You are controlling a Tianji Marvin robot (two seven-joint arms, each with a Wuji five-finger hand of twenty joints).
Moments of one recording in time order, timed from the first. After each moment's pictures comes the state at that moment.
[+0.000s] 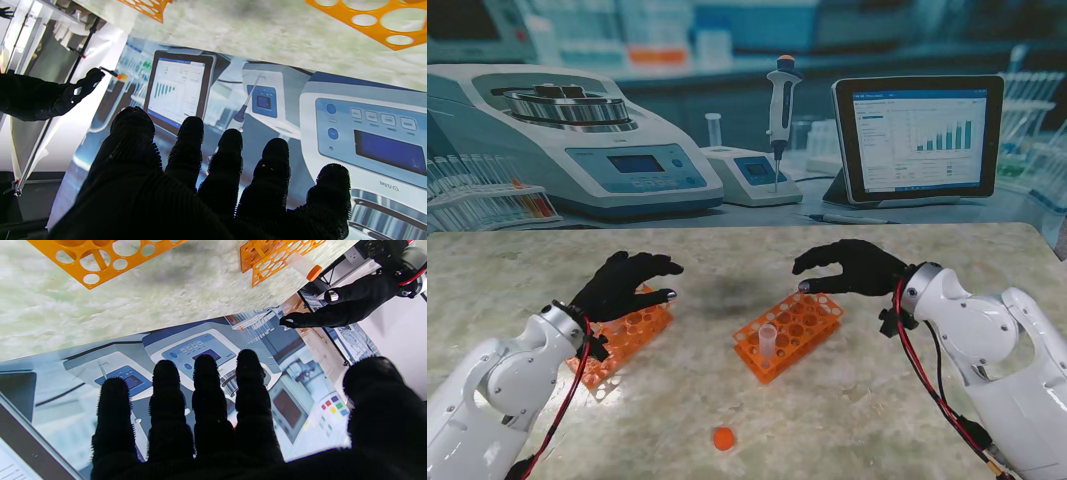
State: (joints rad) left arm 1.60 -1.06 -1.40 -1.67 0.65 -0.36 -0.09; right arm -1.47 -1.02 1.39 -1.78 -0.42 -0.21 0.46; left_hand 0.85 -0.07 0.00 -0.01 0.53 0.03 0.20 0.22 0.53 0.12 0.06 0.17 0.37 0.27 0.06 0.23 0.01 0.43 0.21 0.26; right_hand 0.27 -0.33 0.46 -0.10 0.64 -0.08 0.35 0.49 0.82 0.05 0.12 0.23 0.66 0.12 0.13 0.26 0.17 0.32 0.82 0.26
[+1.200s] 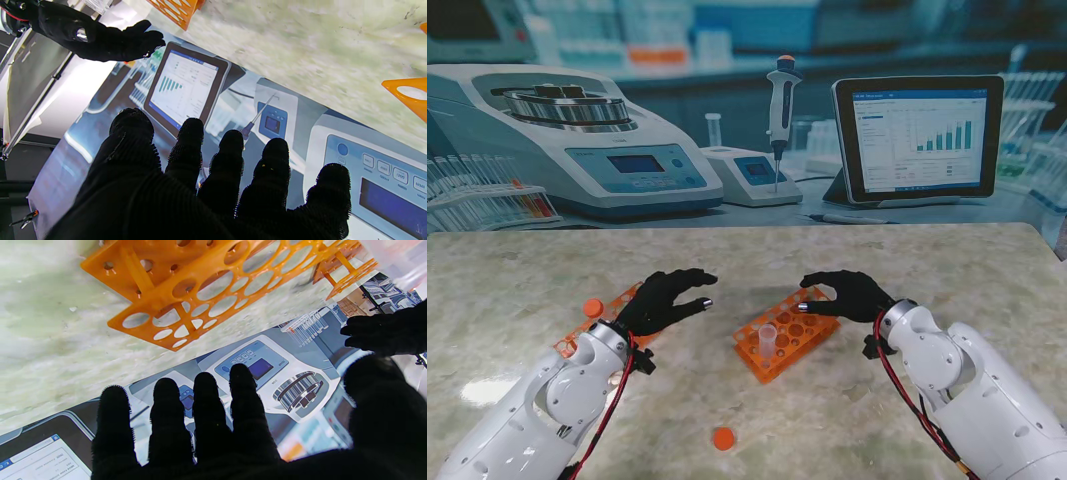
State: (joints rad) left arm 1.53 -1.11 -1.19 -1.52 0.55 -0.30 0.07; right arm -1.41 -1.07 1.20 -1.44 -0.55 -0.20 0.15; left_hand 0.84 -0.06 0.00 -0.01 0.52 0.04 0.18 0.21 0.52 0.13 0.06 0.17 0.37 0.27 0.06 0.23 0.02 0.43 0.20 0.26; right_hand 0.27 -0.35 0.48 -0.10 0.54 0.02 0.25 0.40 0.67 0.06 0.05 0.09 0.51 0.12 0.08 0.11 0.11 0.32 0.76 0.17
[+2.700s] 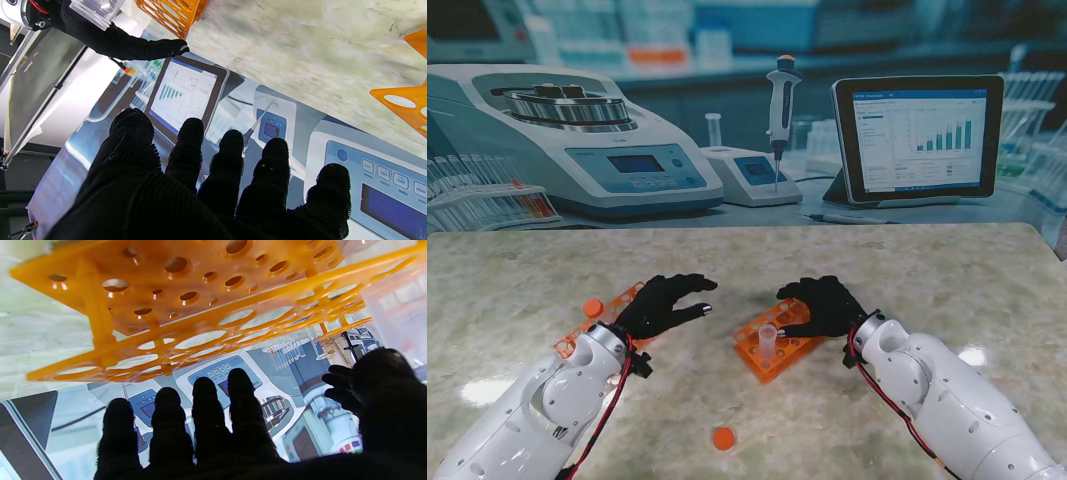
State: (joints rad) left arm 1.54 -1.11 -1.20 -1.53 0.56 -0.31 0.03; right arm -1.30 -1.09 1.00 -1.25 -0.76 -0.32 -0.11; left_hand 0.84 -0.06 0.00 -0.01 0.52 0.04 0.18 0.21 0.52 0.13 0.06 0.17 0.37 0.26 0.06 0.23 0.02 0.43 0.20 0.26; right_hand 0.23 -0.42 0.57 -0.11 0.50 0.04 0.24 0.38 0.63 0.07 0.02 0.07 0.44 0.11 0.03 0.07 0.06 0.26 0.61 0.02
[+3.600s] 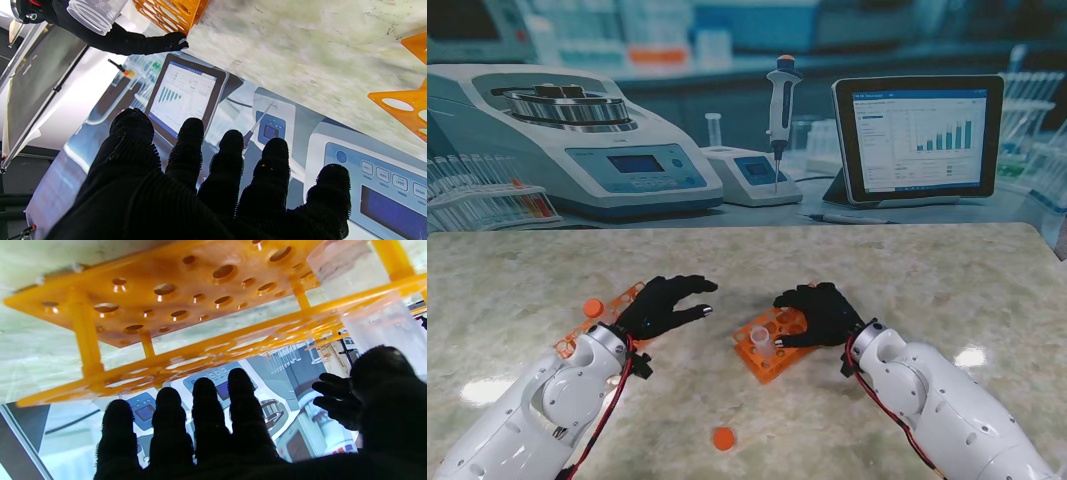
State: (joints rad) left arm 1.54 -1.10 -1.20 -1.53 0.56 -0.30 0.03; right arm -1.34 -1.09 1.00 -1.26 -0.81 -0.33 -0.14; left_hand 0.84 -0.06 0.00 -0.01 0.52 0.04 0.18 0.21 0.52 0.13 0.06 0.17 0.37 0.26 0.06 0.23 0.02 0.43 0.19 0.26; right_hand 0.23 -0.44 0.59 -0.11 0.50 0.04 0.24 0.38 0.63 0.07 0.01 0.06 0.44 0.10 0.03 0.07 0.04 0.26 0.62 0.02
